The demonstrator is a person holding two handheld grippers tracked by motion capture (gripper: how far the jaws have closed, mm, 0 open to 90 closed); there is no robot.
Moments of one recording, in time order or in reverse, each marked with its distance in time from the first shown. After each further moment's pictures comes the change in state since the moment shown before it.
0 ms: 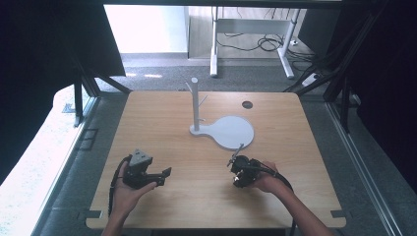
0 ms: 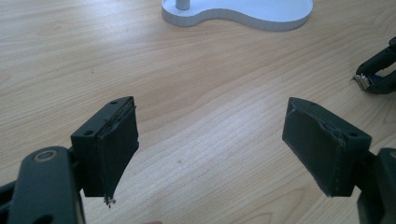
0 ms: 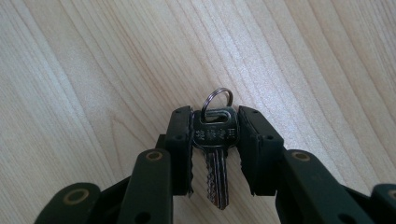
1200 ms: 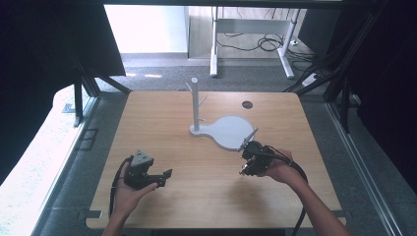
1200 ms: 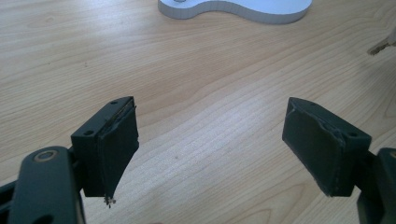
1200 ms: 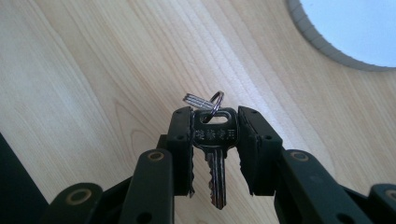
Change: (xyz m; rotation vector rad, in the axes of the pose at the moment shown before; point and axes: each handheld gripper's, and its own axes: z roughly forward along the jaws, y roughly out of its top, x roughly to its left) left arm 0.000 -0.003 0.004 0.015 -0.010 -0.002; right arm -0.016 -0.001 -0.068 -0.043 -0.045 0.045
